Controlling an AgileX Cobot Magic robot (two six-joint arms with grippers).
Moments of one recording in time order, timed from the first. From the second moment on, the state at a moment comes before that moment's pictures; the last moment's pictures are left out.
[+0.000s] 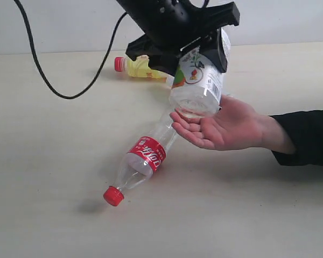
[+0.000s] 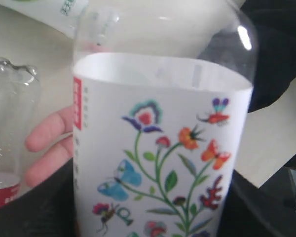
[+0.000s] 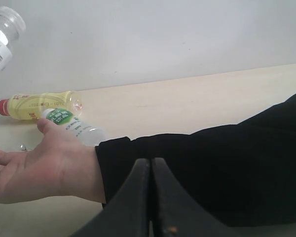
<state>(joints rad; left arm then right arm) -0.72 1.99 -1.81 -0.46 1.03 -0.24 0.08 0.01 -0.01 -0.05 0.29 0.17</state>
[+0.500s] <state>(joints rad) -0.76 2.13 -1.81 -0.53 0.98 -0.38 0.08 0.01 -0.01 -0.05 0.29 0.17</state>
